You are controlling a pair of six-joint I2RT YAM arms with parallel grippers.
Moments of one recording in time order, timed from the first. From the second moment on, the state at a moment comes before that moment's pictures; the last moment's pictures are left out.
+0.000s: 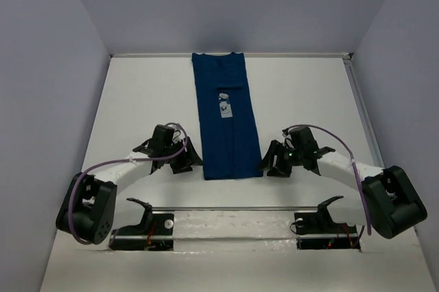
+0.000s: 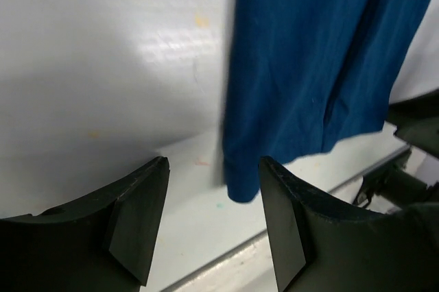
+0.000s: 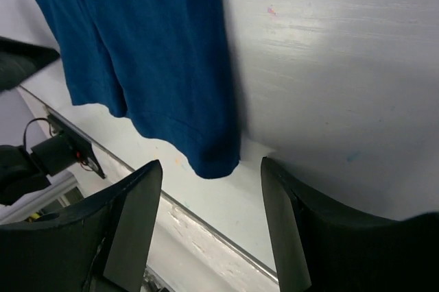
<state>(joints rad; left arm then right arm) -0.33 1.25 0.48 -0.20 0.36 -0.70 0.40 1.25 0.45 -0.17 -0.49 0.76</state>
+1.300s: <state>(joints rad) -0.58 1.12 0.40 -0.35 0.42 -0.86 0.51 1.08 0.34 -0.22 -0.51 0.86</state>
